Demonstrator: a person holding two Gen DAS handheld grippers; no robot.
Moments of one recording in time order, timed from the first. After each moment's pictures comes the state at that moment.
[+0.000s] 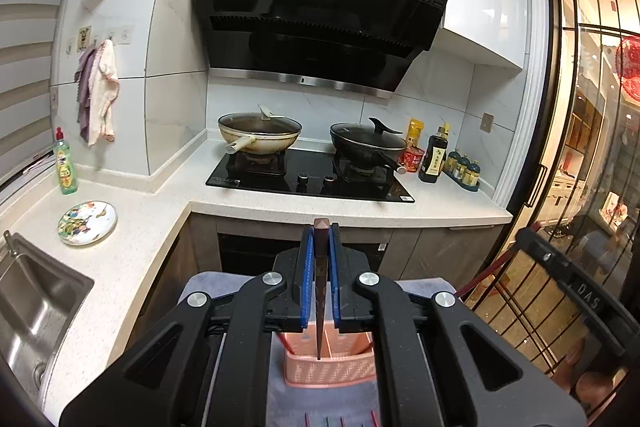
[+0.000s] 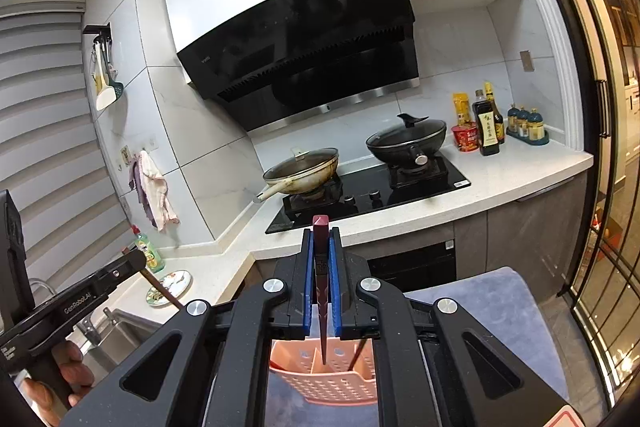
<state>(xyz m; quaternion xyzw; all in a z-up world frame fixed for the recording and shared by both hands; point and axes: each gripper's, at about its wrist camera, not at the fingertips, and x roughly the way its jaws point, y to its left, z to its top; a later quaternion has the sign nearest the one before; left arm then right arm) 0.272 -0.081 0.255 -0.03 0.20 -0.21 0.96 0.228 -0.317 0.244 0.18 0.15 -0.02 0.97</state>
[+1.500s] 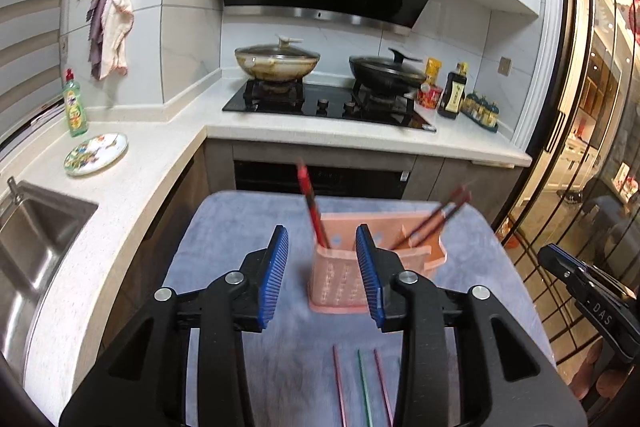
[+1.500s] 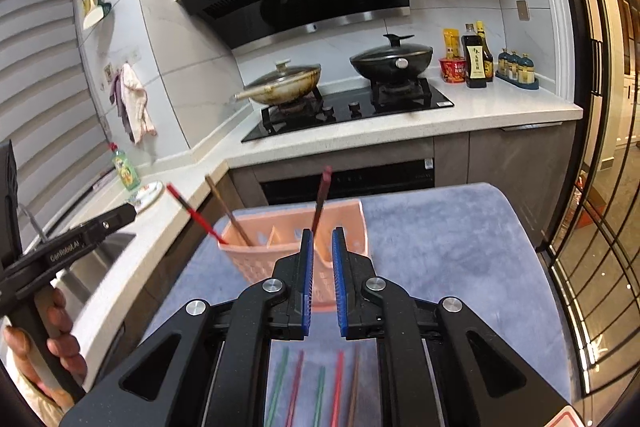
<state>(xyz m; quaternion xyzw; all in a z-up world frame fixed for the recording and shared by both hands) 0.239 -0.054 0.143 0.00 0.29 -0.19 0.94 0.168 -0.300 0.129 0.14 0.27 -0.04 0.95</state>
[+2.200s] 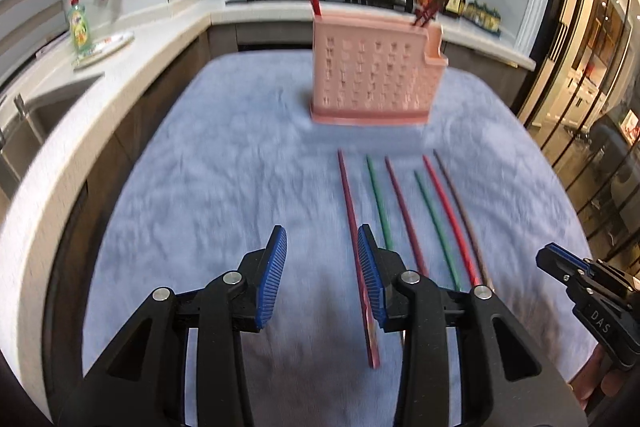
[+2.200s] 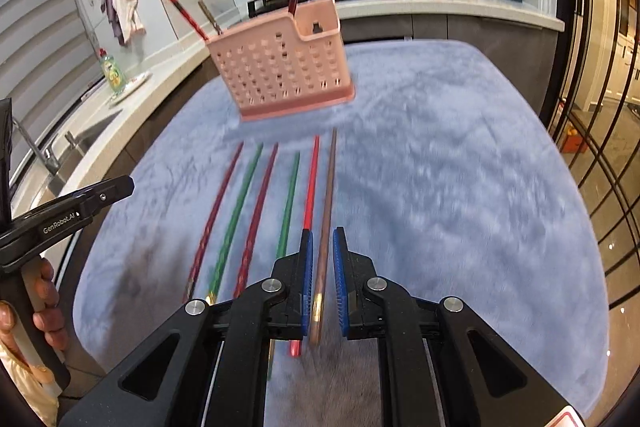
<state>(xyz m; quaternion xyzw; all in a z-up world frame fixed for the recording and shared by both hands) 0.125 -0.038 0.005 0.04 0.41 -0.18 0.89 0.048 -0.262 -0.008 0.14 0.41 -0.04 0.90</state>
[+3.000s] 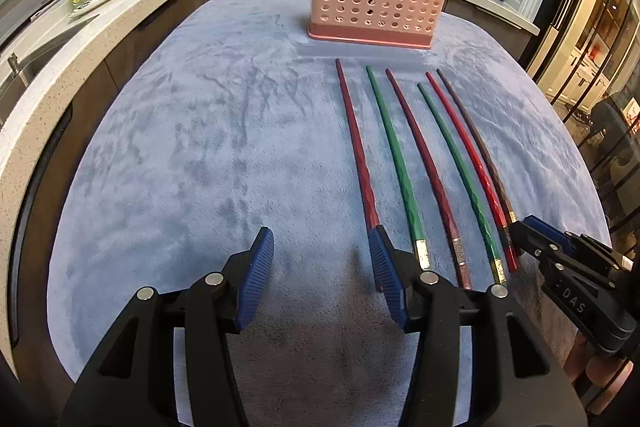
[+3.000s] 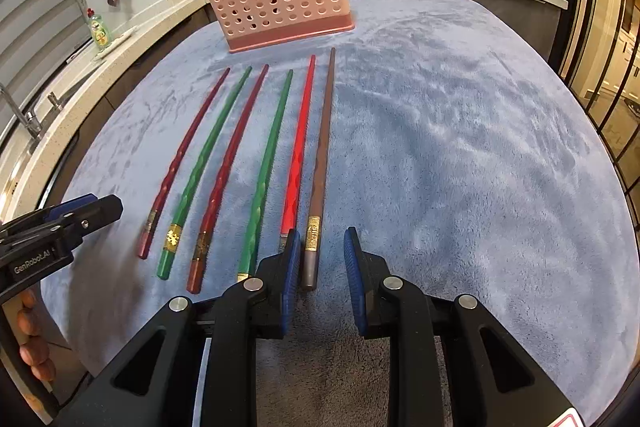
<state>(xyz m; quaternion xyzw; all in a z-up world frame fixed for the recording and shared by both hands) 0.095 -0.034 -0.048 0.04 0.47 -0.18 0.86 0.042 -0.243 -0.062 0.12 0.46 -0.05 0.88</state>
